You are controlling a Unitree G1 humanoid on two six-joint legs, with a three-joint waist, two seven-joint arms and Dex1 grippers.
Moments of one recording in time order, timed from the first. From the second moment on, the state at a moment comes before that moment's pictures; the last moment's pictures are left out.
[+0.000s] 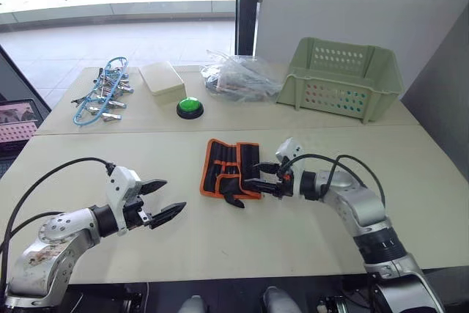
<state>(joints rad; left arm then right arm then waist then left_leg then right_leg) 0.00 0.69 0.24 -0.36 -0.60 0.60 -0.81 -0.54 -0.41 0.18 0.08 0.32 0.50 0.86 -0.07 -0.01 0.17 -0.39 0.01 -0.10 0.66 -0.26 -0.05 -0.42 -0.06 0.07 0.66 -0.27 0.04</state>
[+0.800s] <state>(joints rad) -0.31 0.42 0.19 -0.16 -0.77 1.04 -0.43 -0.53 -0.35 0.25 0.23 0.14 0.30 0.87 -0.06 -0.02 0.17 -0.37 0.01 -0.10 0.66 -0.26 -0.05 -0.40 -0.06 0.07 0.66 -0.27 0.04</state>
